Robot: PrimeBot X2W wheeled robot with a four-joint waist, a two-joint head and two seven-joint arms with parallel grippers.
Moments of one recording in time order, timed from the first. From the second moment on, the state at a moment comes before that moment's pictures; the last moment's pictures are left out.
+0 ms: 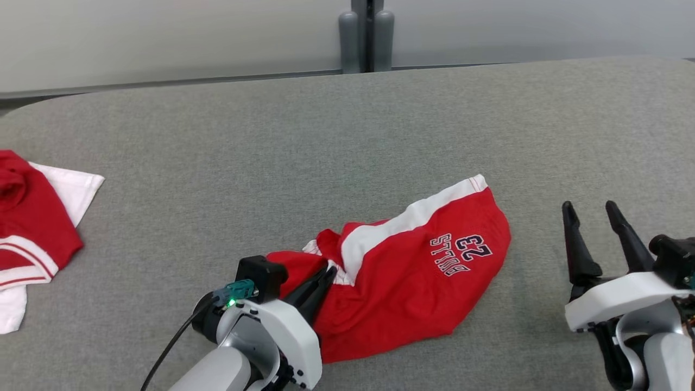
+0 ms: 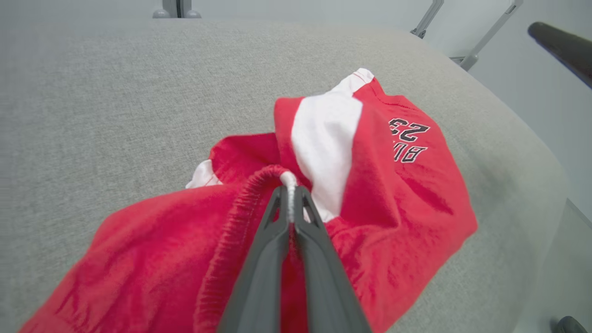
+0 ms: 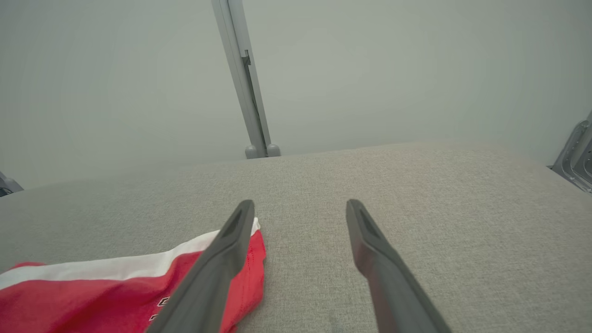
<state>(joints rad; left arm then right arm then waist) -0.31 0.26 -0.74 0.23 -0.70 0.04 0.08 -0.15 -0.10 -0.01 0.13 0.23 0.13 0.03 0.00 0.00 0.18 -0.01</state>
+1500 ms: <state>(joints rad) -0.48 0.33 -0.56 0.03 -0.60 0.15 -0.18 -0.47 -0.27 0.09 0.26 0.36 0.13 -0.18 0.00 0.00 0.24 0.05</state>
